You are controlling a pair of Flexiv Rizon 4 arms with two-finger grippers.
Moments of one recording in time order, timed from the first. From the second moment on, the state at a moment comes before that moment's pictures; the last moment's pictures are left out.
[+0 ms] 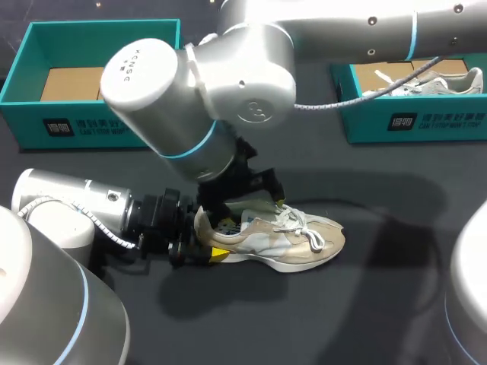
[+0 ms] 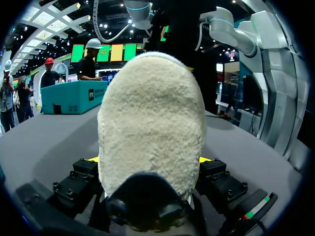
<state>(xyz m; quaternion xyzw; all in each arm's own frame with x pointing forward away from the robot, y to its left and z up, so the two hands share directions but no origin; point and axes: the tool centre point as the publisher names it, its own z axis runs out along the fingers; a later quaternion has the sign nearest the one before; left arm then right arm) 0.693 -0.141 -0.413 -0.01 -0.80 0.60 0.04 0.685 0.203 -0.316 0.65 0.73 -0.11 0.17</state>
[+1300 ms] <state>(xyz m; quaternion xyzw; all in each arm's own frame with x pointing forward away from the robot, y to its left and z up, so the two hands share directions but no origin) 0.693 -0.142 -0.413 -0.01 -0.80 0.60 0.04 0.695 0.182 -0.344 0.63 0.72 -0.17 0.23</state>
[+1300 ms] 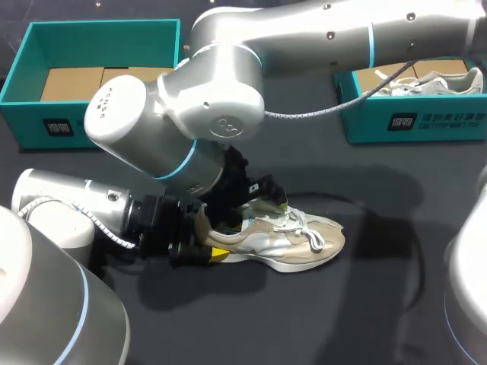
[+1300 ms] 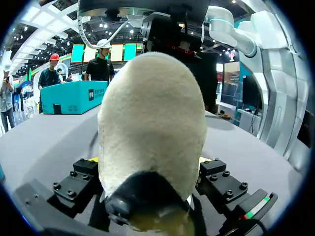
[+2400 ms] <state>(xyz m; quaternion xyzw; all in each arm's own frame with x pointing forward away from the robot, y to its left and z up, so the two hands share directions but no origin) 0.693 -0.142 -0.413 -0.01 -0.80 0.60 0.04 0.678 0.181 -0.329 0.65 0.72 -0.15 0.18</state>
